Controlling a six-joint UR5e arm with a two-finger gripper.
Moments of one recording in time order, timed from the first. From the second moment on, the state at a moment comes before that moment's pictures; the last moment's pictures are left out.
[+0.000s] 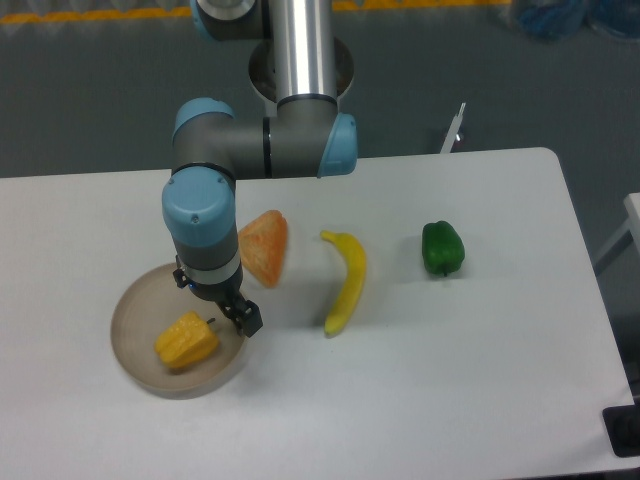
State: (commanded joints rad) arm 1.71 -2.06 -1.48 -1.09 1.57 0.72
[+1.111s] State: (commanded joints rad) arm 1.70 -2.10 -1.48 -1.09 1.57 0.71
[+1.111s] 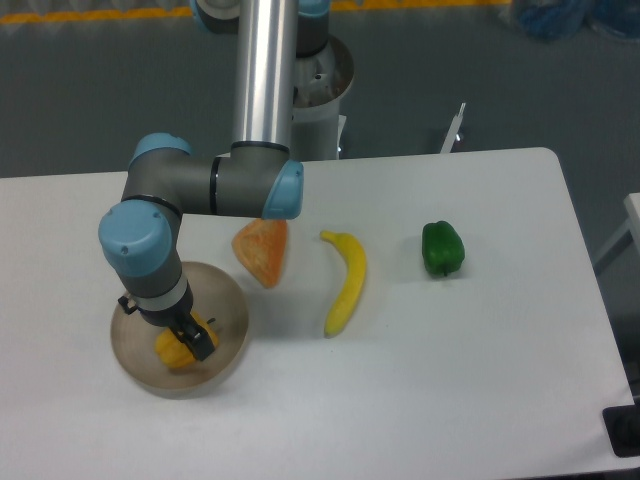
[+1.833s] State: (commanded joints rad) arm 1.71 -2.07 -1.47 -1.10 1.57 0.72
